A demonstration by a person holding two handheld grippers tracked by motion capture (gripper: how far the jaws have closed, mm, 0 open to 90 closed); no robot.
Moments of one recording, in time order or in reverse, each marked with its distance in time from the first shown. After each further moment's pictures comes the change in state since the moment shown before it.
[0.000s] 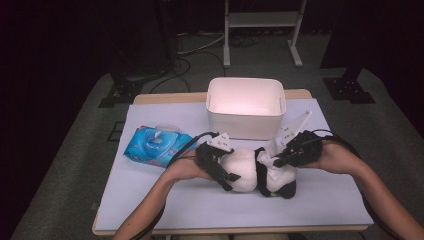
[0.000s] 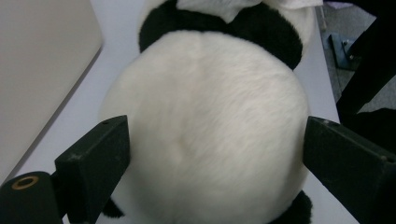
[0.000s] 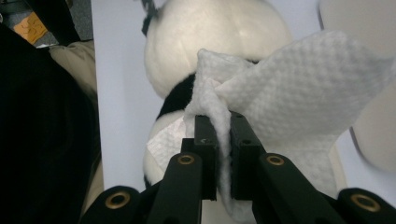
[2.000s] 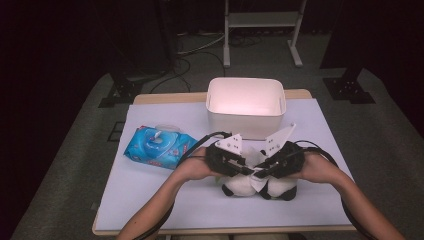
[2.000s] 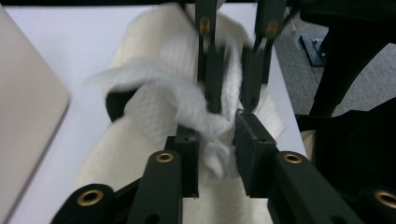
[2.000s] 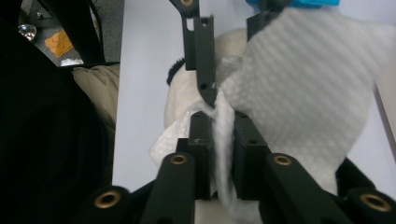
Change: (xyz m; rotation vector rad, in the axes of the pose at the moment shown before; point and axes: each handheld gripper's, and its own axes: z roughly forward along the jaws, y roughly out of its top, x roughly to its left) left arm -0.022 0.031 0.007 -0.052 -0.088 0.138; right arm 0.018 0.015 0.038 -0.111 0.070 -0.079
